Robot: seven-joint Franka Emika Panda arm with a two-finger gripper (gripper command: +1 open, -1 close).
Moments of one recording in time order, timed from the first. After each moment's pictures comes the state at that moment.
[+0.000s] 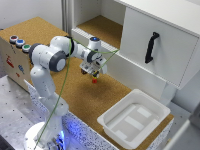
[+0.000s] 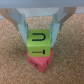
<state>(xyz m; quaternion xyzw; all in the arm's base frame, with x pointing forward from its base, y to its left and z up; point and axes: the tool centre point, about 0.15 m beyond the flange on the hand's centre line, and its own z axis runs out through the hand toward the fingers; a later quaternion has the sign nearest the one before) 0.468 0.039 0.242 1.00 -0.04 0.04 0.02</state>
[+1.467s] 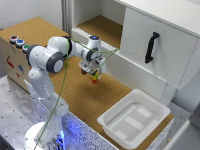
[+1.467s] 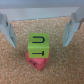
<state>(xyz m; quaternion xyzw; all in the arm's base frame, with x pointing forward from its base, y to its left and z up) 0.458 0.036 0.259 1.00 -0.06 0.04 0.03</state>
